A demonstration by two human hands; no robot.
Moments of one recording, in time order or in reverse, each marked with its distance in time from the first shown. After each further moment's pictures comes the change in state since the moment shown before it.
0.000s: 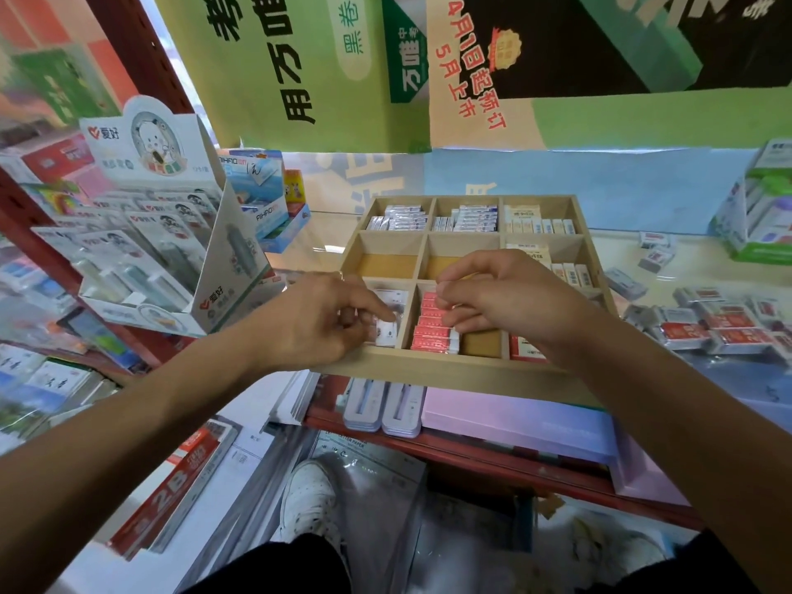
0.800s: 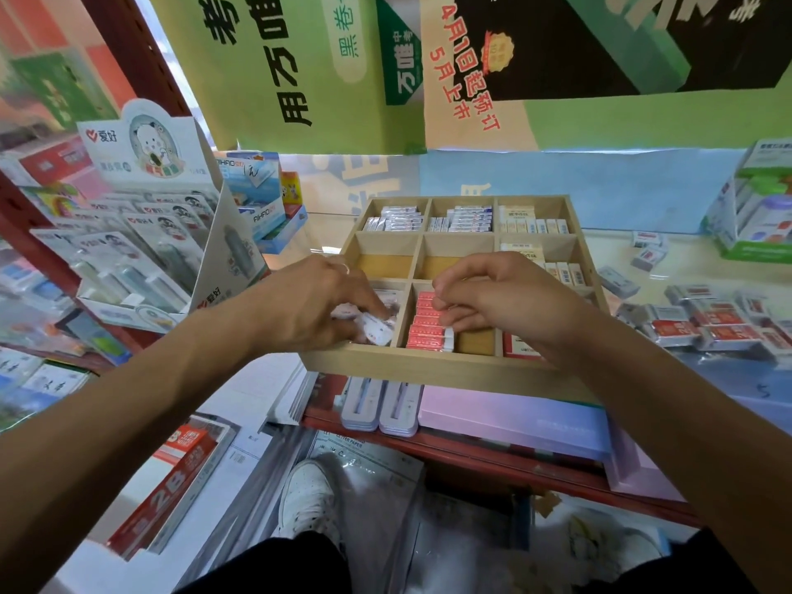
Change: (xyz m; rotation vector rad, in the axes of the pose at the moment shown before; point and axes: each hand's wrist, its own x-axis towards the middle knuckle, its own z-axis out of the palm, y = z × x) left_hand 0.017 -0.009 -0.013 0.274 -0.087 0.144; right_hand 0.000 0.005 -0.005 -0.002 -0.024 -0.036
